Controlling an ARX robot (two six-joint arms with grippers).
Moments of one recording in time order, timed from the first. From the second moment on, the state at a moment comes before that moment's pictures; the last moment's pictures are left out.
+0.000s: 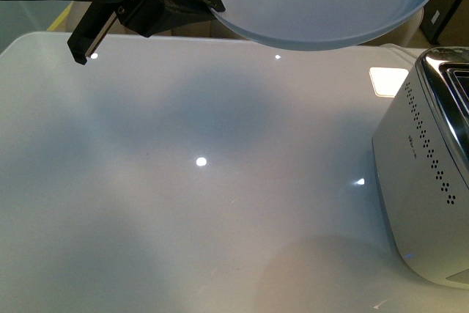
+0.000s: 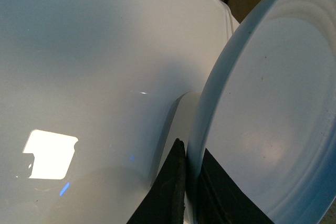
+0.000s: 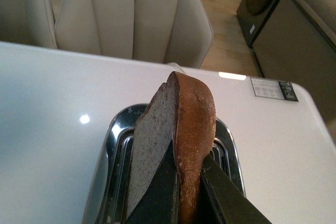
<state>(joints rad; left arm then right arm) -0.42 1.74 1.08 -0.04 0.29 -0.93 0.10 1.19 0.40 0.49 0.23 -0.13</state>
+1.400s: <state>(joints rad) -0.42 1.74 1.08 -0.04 0.29 -0.93 0.16 1.34 0.41 0.44 0.29 -0.17</state>
